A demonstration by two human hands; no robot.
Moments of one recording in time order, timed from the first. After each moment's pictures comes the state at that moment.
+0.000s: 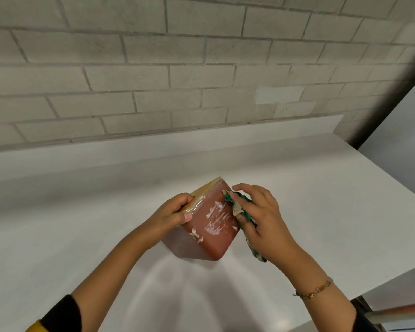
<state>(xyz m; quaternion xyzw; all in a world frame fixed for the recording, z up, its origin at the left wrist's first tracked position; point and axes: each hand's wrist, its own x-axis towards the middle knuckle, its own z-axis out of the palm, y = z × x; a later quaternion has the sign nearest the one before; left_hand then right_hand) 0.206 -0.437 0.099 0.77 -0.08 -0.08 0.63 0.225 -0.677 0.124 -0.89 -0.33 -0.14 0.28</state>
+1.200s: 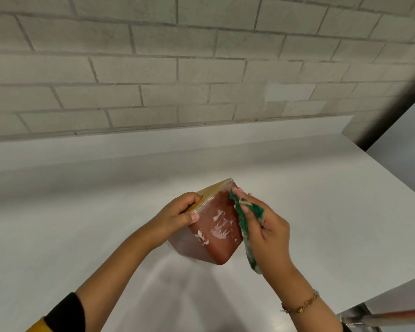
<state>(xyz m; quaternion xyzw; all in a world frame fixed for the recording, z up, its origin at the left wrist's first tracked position) 0.206 -0.438 0.095 0.78 -0.11 -0.07 0.61 0.202 -0.645 0.117 -0.76 -0.20 -0.13 0.60</state>
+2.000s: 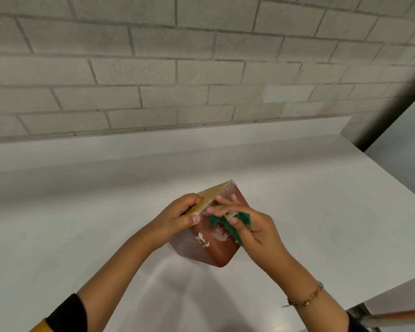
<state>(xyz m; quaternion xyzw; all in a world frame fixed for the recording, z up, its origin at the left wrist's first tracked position) 0.206 -0.441 0.099 0.80 -0.11 -0.05 0.59 0.204 -0.643 0.134 -0.76 -0.32 0.00 0.57</state>
